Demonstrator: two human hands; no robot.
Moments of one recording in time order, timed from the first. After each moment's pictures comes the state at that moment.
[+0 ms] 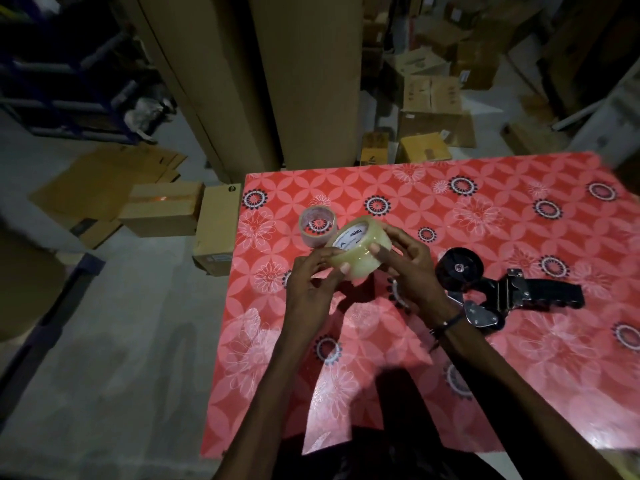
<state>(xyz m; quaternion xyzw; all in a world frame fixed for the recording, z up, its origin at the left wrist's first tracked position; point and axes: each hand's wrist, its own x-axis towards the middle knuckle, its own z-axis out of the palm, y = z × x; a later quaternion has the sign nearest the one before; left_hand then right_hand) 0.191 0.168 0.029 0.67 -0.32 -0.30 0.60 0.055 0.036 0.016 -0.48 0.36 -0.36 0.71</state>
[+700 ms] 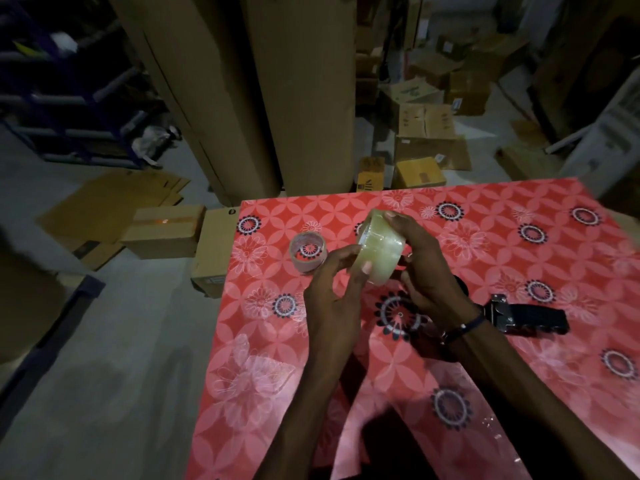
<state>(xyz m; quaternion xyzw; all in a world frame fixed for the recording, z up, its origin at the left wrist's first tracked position) 0.127 0.137 0.099 0.66 -0.32 -0.22 0.64 0.043 0.013 0.106 -0.46 0.40 -0.34 0.72</state>
